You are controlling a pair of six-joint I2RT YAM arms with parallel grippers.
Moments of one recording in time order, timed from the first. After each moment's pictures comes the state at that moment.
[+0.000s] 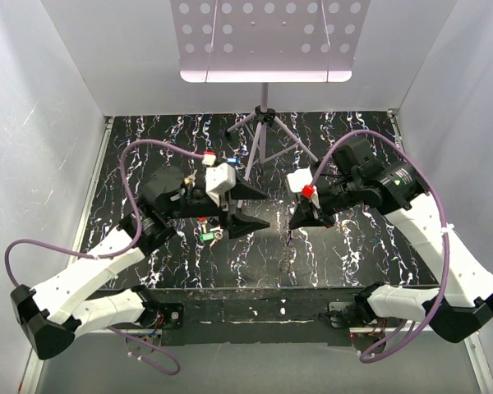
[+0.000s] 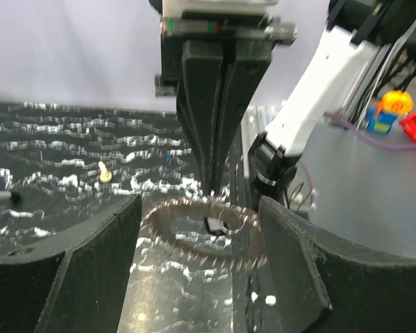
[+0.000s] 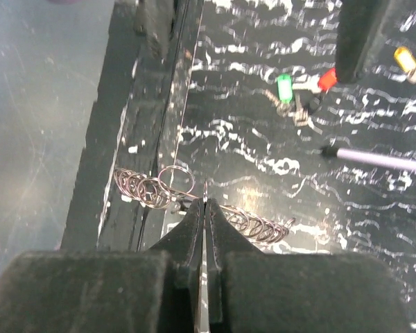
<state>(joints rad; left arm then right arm) -0.81 0.97 0.98 0.12 0.70 -0.11 0.64 1.17 1.48 -1.20 -0.90 -0.82</state>
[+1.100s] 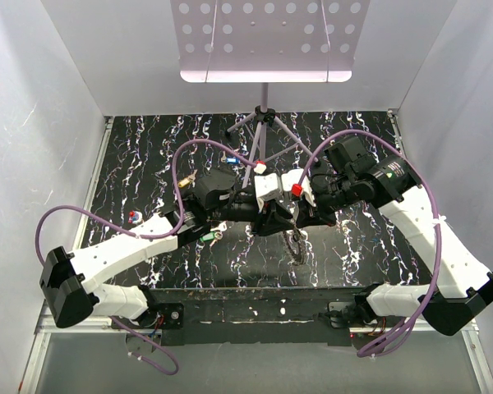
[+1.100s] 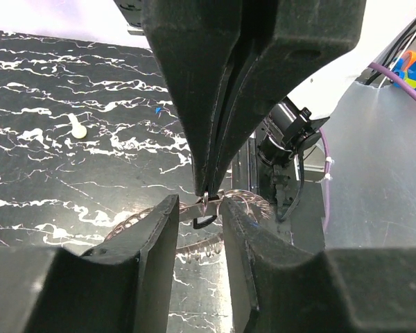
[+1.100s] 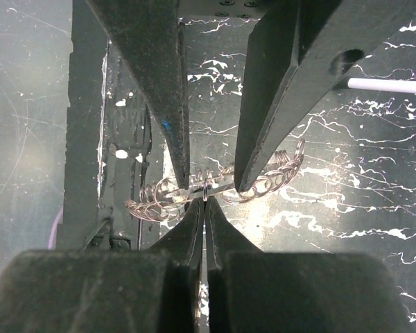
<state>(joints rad) -0.96 1.26 1.06 0.02 0.58 0.01 0.64 1.24 1.52 -1.35 -0.72 -0.86</state>
